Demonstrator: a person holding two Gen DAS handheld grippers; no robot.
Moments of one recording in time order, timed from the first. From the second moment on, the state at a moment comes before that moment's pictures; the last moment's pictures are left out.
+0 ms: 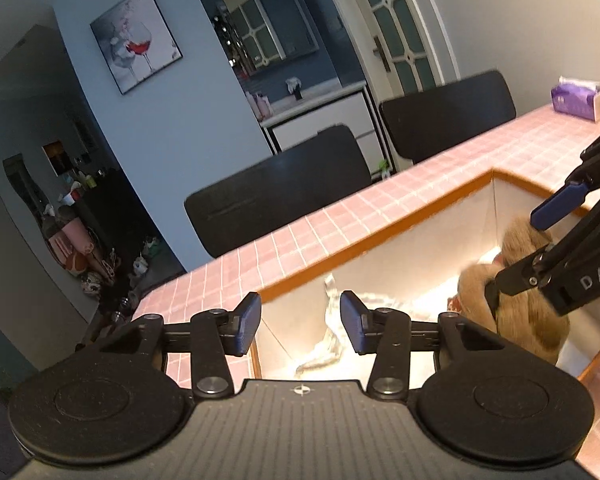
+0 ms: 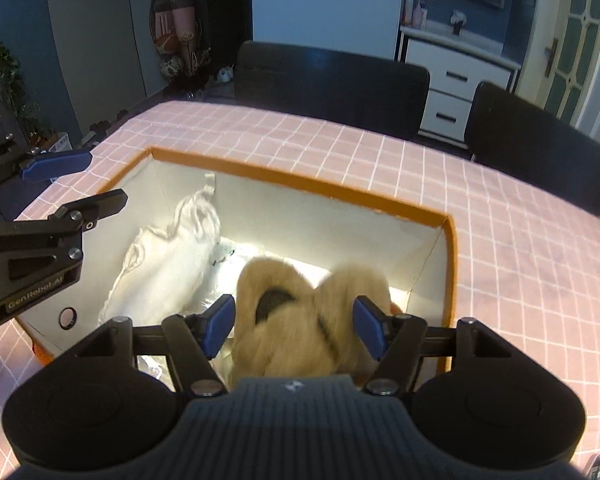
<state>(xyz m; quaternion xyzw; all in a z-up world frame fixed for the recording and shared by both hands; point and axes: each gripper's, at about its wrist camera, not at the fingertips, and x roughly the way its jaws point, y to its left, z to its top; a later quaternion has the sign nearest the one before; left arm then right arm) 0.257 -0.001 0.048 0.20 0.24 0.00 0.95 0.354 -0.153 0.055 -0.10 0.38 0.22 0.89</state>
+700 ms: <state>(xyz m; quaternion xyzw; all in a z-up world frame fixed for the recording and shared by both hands) 0.183 -0.003 0.080 0.14 0.16 -0.05 0.97 0.264 -0.158 0.087 -0.12 0.29 0.24 0.92</state>
